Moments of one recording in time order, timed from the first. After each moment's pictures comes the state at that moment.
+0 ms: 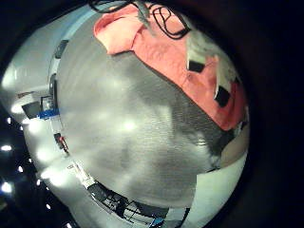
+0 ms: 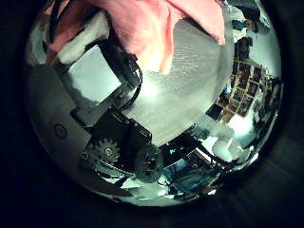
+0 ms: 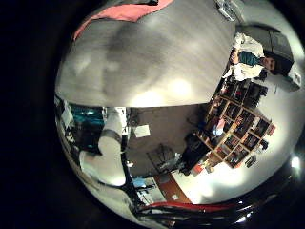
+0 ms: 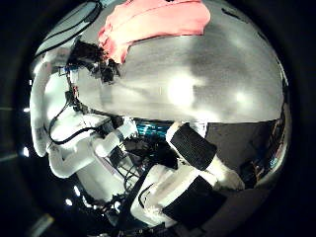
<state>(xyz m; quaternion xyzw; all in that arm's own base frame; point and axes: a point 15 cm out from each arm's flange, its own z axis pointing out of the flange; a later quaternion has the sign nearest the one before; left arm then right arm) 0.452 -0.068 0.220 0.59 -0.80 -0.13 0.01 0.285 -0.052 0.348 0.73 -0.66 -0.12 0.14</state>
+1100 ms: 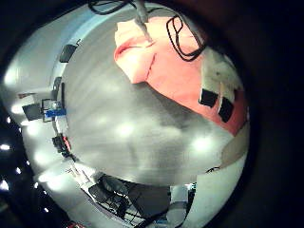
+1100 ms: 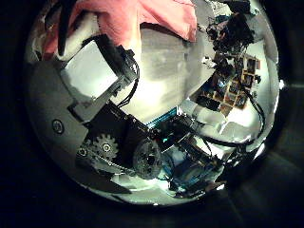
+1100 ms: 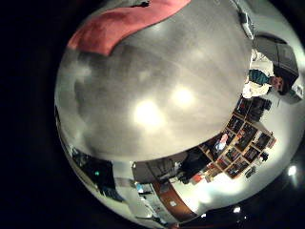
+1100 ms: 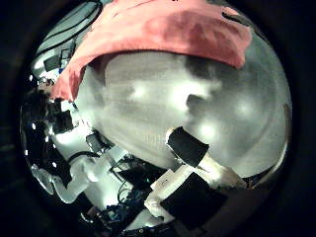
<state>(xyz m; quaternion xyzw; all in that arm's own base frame) 0.404 -0.078 0.324 0.57 -0.81 -0.11 0.02 0.417 -0.006 0.215 0.75 -0.65 -0.08 0.10</state>
